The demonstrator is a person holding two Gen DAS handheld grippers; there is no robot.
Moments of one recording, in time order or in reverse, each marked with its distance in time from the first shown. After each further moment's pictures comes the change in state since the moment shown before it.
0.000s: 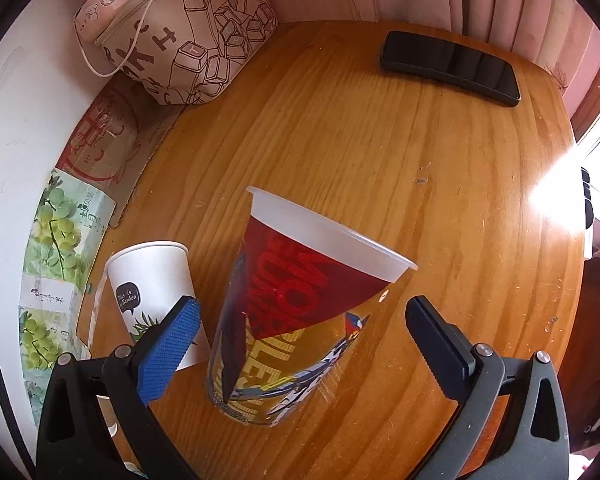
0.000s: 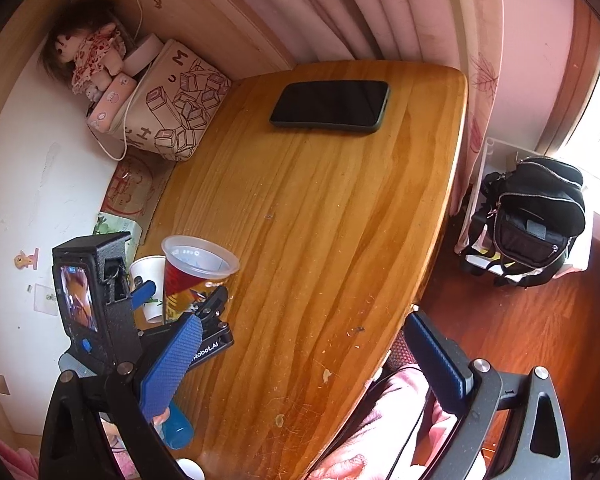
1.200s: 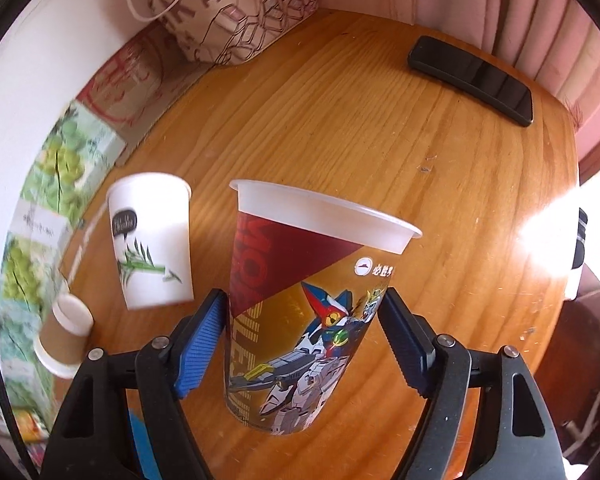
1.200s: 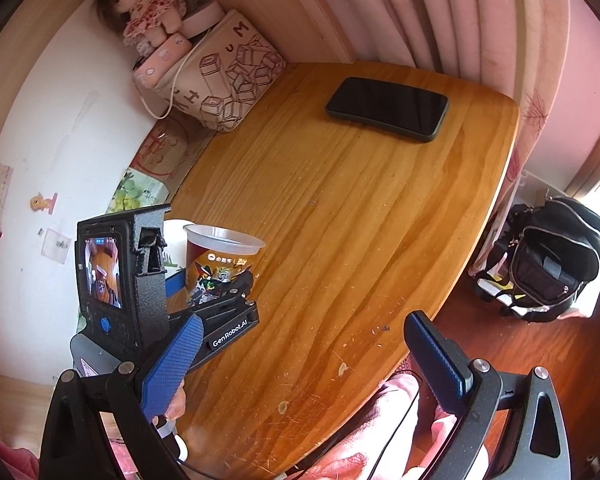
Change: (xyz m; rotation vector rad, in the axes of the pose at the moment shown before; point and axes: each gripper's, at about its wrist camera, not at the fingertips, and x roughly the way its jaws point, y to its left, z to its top) left arm -0.011 0.009 -0.022 -0.219 0.052 -0.038; right arm -0.005 0.027 -0.005 -0.219 0.039 0.057
